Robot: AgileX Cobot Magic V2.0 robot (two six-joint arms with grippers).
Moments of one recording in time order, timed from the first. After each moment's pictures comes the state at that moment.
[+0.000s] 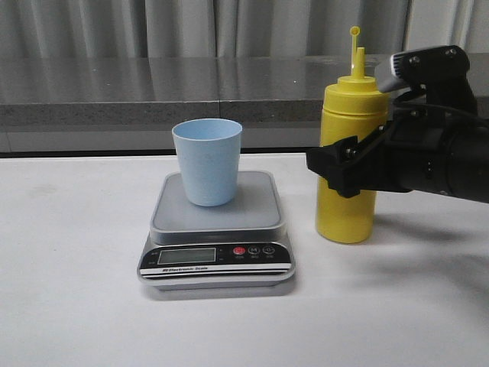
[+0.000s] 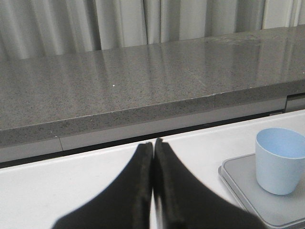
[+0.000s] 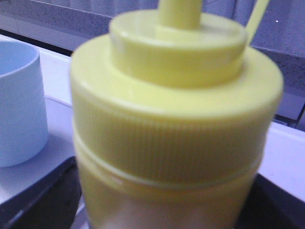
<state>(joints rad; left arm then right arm) -0.21 0.53 -0.33 -0.04 -0.04 0.05 0.28 1.87 -0.55 -0.28 -1.11 0.09</state>
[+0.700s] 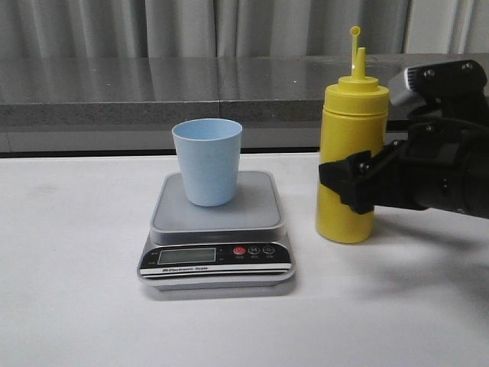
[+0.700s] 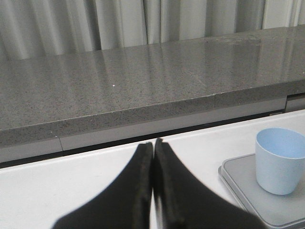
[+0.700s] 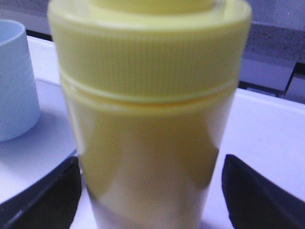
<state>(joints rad) -0.21 0.53 -0.33 -0.04 -0.04 0.05 0.28 1.87 -0.47 -0.23 -1.14 0.09</state>
